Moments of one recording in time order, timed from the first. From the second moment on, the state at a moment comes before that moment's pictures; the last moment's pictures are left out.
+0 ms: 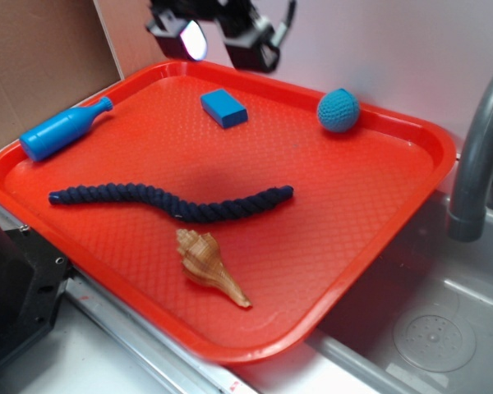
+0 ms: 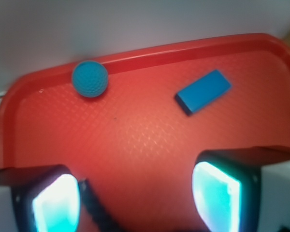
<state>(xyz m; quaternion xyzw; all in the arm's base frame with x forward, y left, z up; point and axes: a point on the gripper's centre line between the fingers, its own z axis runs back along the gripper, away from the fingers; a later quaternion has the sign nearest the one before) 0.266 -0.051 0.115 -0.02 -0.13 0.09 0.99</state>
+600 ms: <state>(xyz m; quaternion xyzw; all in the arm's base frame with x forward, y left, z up) 0.338 -0.066 0.048 0.02 -0.12 0.01 0.99</state>
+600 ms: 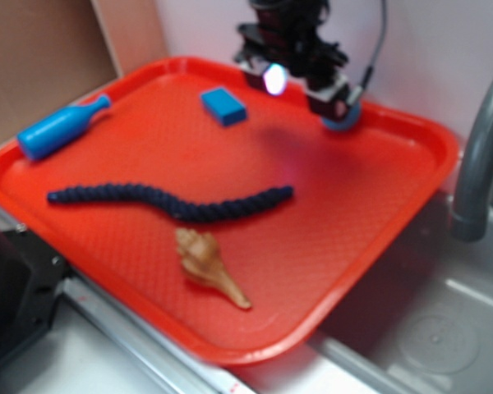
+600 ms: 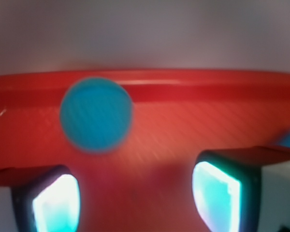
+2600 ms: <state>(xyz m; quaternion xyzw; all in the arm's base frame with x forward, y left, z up) 0.222 -0.037 0.173 -0.01 -0.04 0.08 1.00</state>
